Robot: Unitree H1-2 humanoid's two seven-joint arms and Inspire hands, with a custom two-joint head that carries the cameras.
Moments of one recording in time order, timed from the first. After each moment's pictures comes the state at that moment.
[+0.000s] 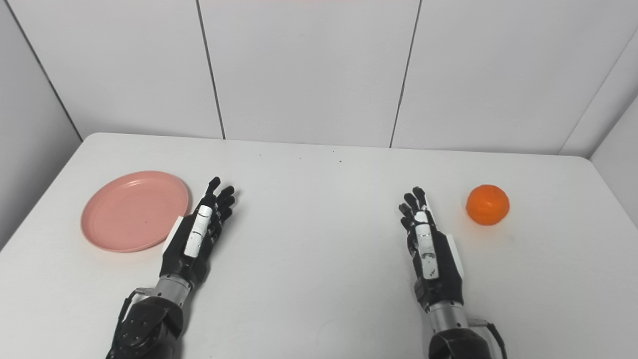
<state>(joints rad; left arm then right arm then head) -0.17 0.05 0.01 0.02 -0.13 0.09 -0.11 -0.11 -0.01 -0.02 -0.06 0.19 0.03 0.08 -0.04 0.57</state>
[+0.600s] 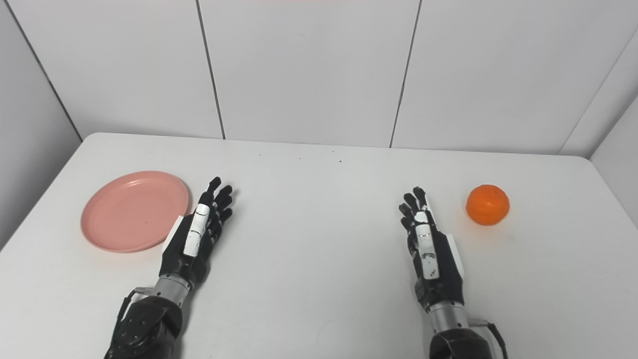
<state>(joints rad) -0.17 0.05 0.01 0.00 -0.13 0.11 -0.11 -0.11 -0.02 -0.02 -0.06 0.19 0.03 0.09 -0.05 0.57</state>
